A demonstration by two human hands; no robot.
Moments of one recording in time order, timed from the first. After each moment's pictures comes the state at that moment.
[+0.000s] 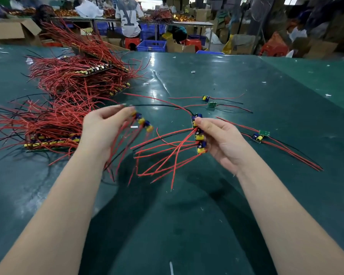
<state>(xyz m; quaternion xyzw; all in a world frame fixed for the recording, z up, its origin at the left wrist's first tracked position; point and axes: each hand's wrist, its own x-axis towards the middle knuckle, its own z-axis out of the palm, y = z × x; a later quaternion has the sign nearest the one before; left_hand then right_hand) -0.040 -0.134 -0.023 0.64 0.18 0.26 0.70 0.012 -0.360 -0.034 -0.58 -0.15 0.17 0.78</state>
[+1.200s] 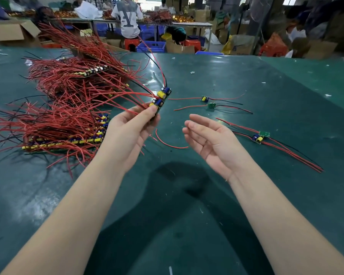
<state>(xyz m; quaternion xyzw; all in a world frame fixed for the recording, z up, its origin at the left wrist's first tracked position) -0.047 -0.185 -0.014 0.47 0.06 0.19 0.86 -0.001 -0.349 -0.031 -0.44 -0.10 0.21 0.87</state>
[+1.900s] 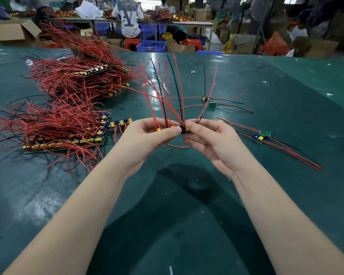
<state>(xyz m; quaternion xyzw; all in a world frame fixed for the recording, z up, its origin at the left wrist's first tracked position) -0.054 -0.192 -0.021 0.65 0.04 0.07 0.75 0.000 -0.352 -0.031 -0.54 -0.14 0.18 0.81</state>
